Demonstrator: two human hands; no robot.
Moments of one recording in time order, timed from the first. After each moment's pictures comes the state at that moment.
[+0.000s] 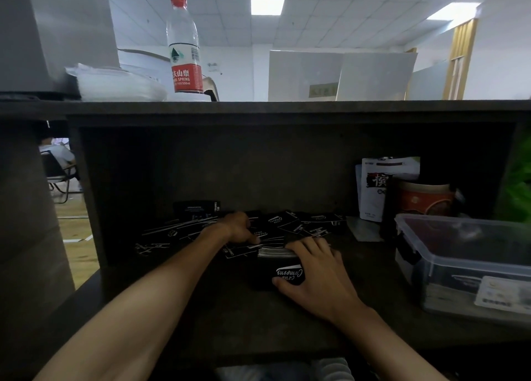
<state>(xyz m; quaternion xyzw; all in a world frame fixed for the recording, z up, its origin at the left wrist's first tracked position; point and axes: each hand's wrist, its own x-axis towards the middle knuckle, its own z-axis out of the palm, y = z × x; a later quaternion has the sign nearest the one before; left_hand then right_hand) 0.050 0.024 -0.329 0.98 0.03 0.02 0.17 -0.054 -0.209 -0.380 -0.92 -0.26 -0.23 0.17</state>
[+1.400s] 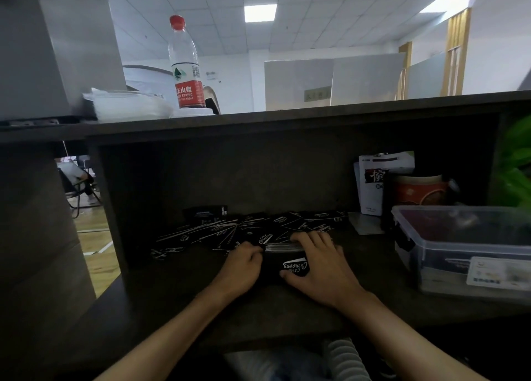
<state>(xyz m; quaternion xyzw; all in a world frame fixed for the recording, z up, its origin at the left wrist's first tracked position) -0.068 -0.006 -0.370 0.92 -0.05 0.16 0.37 -0.057 -0.207 -0.379 -0.92 -0.24 -0.23 0.20</state>
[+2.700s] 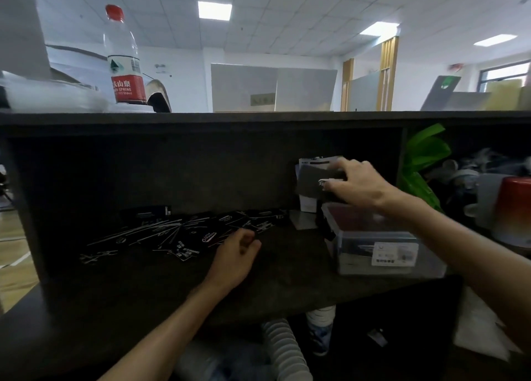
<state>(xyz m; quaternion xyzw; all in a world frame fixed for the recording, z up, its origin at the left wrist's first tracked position) -0.061 -0.099 -0.374 0.86 -0.11 0.16 0.47 -0.068 -0.378 -0.230 -0.93 -0.11 -0.24 0.25</state>
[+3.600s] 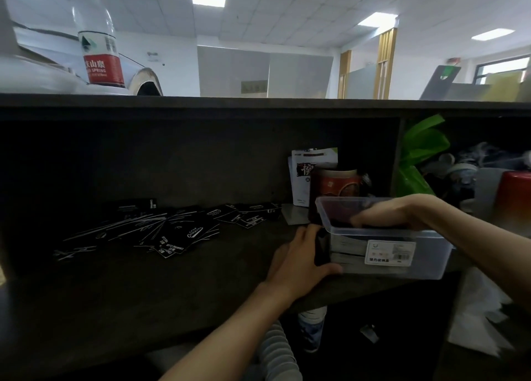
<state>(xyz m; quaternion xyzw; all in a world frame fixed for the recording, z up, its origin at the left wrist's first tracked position) -0.070 -0.230 -0.376 0.90 -0.27 0.15 0.32 -0.054 -0.446 -0.255 -0.93 0.04 0.23 0.29</state>
